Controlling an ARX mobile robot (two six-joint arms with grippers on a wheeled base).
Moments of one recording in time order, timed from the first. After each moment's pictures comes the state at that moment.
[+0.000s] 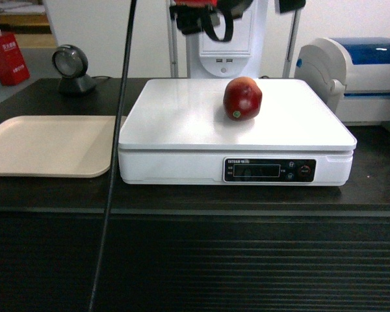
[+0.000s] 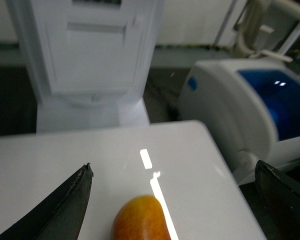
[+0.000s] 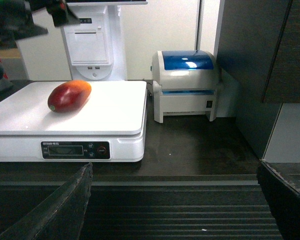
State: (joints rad) left arm -0.51 2.24 1.94 0.03 -0.15 -0.28; right arm 0.00 0.01 0.01 0.00 0.00 0.00
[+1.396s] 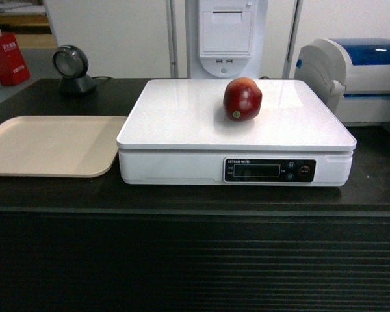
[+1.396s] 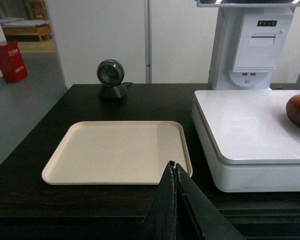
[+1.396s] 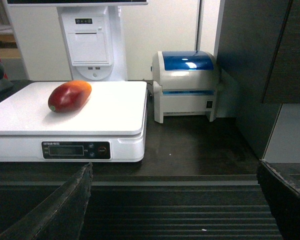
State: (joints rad) left arm 0.00 0.79 0.17 0.62 0.00 -0.01; right arm 0.00 0.01 0.01 0.00 0.00 0.00
